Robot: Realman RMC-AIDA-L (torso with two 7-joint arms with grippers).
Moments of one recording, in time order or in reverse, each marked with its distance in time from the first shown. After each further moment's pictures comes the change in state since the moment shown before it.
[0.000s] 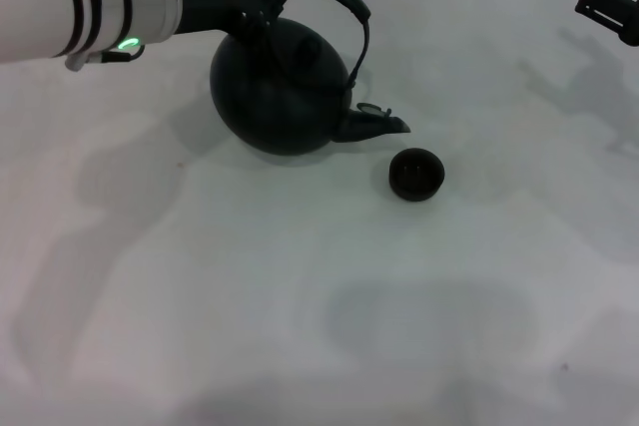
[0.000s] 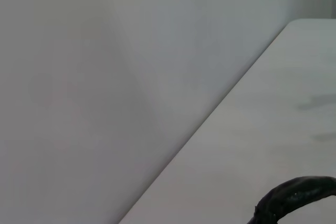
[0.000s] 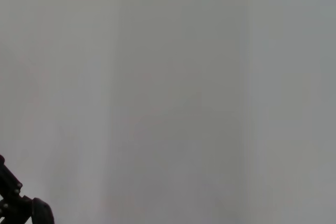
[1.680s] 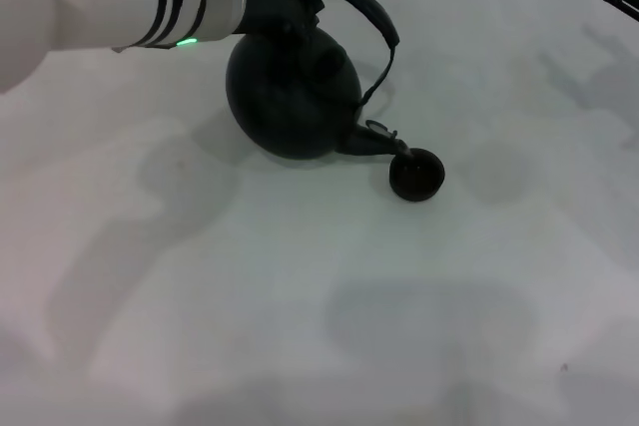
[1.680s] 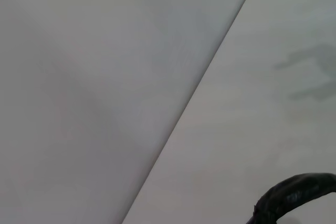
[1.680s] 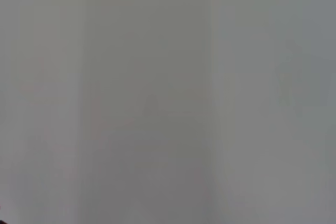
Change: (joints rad) left arm -0.099 0.000 0.156 0.047 0.275 0.052 -0.176; right arm -0.015 0.000 0.026 -0.018 0.048 -0.011 0.000
